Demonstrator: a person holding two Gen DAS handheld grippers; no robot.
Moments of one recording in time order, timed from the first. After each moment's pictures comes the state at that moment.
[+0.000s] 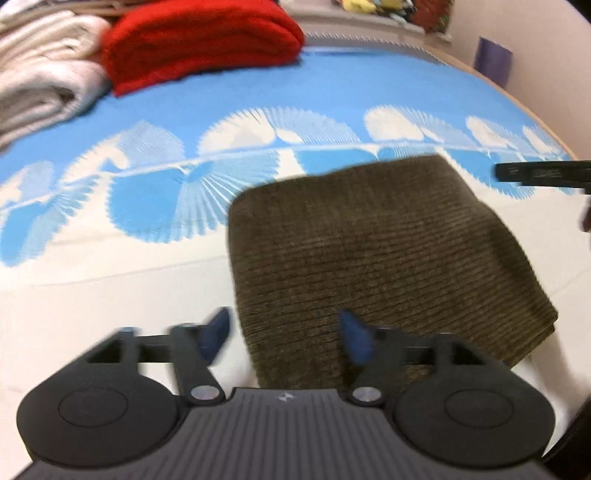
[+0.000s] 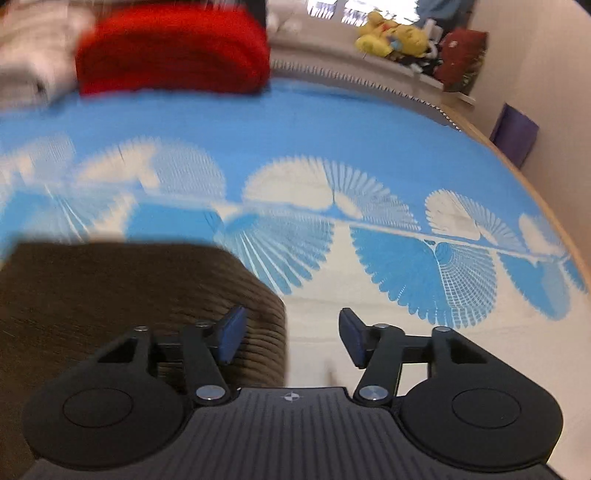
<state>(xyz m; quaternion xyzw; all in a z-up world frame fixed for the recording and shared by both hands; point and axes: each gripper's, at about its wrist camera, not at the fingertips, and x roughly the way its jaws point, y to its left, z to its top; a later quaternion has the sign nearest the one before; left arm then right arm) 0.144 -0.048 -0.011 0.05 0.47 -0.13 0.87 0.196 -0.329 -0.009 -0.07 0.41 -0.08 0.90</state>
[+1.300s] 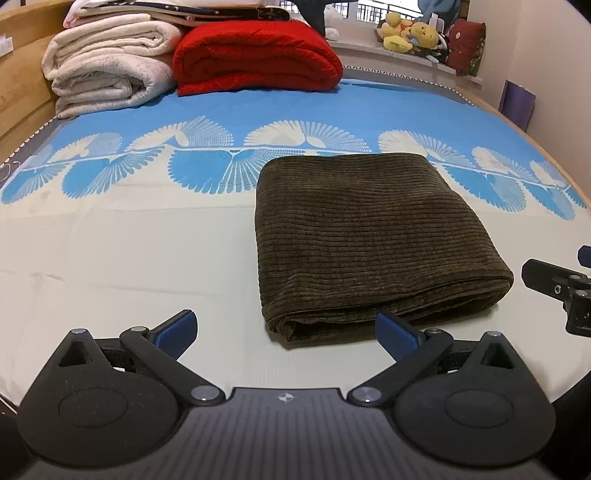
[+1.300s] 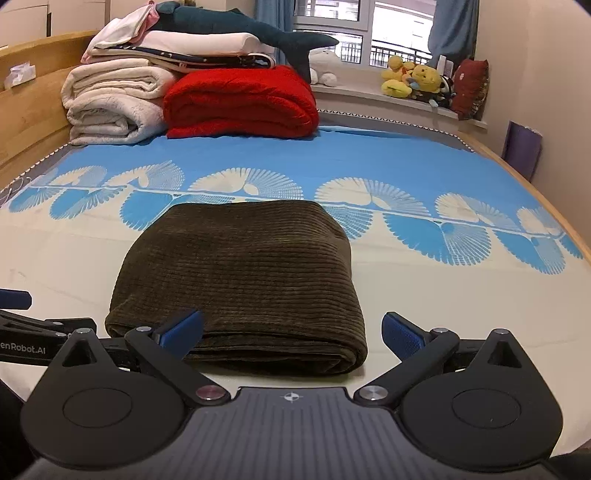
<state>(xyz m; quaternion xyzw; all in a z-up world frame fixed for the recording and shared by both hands) 0.004 -0.042 0.014 0.00 0.44 -0.06 0.90 -0.022 -0.266 0.041 -0.06 0.36 -0.01 0.93</state>
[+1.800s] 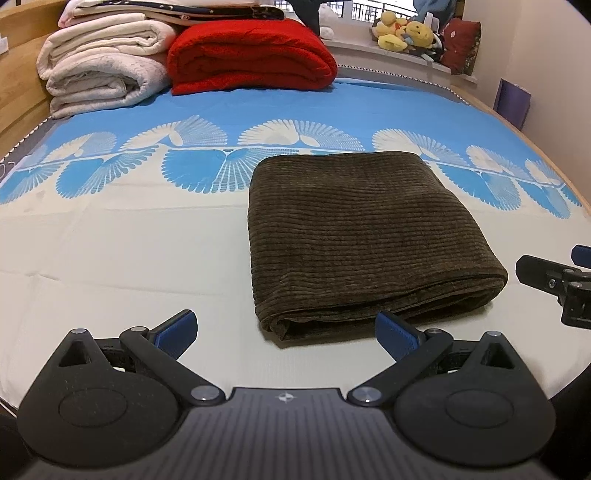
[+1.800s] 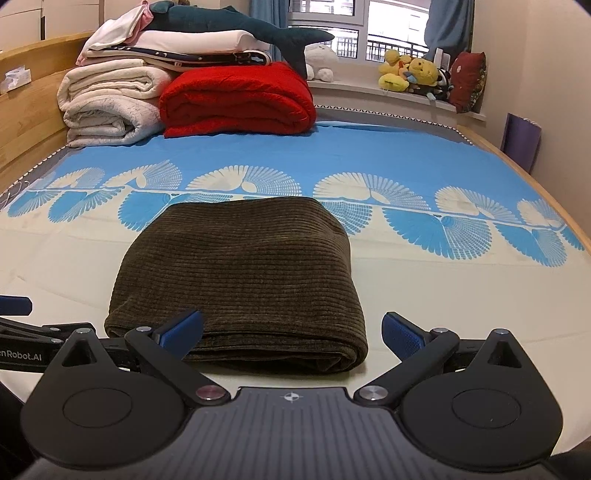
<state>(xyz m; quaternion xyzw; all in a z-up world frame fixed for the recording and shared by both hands) 0.004 -0.046 0.013 0.00 0.44 -0.07 0.90 -0.019 -0.270 0.041 -0.04 0.36 -0.01 0.93</state>
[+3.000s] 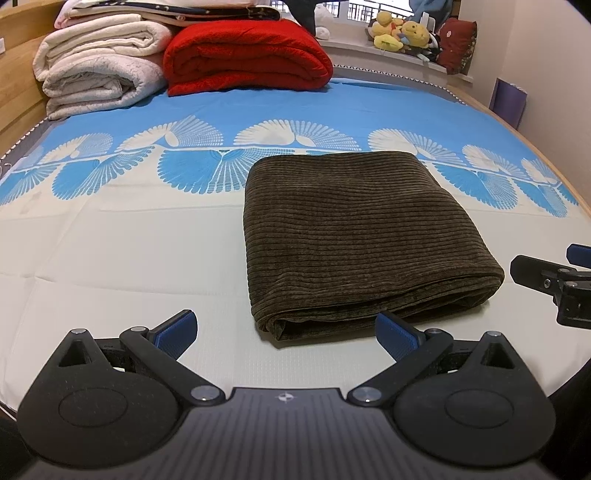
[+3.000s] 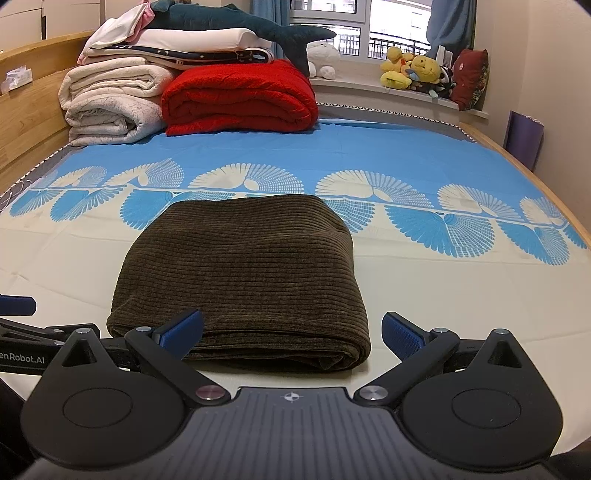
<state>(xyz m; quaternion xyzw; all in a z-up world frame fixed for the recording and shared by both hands) 0.004 -0.048 0.012 0.00 0.44 -0.08 0.90 -0.019 -0.270 0.041 -0.04 0.37 -0.01 0.93</state>
